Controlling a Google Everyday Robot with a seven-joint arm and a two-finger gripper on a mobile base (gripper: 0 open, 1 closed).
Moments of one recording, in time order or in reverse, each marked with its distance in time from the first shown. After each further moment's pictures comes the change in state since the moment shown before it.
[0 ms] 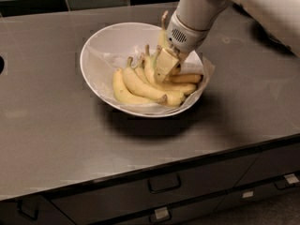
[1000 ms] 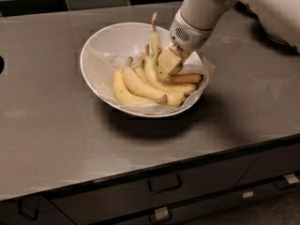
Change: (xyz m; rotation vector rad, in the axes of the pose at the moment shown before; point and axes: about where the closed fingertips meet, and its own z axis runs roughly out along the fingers) arm 0.004 -0.006 -0.005 0.008 -0.019 0.017
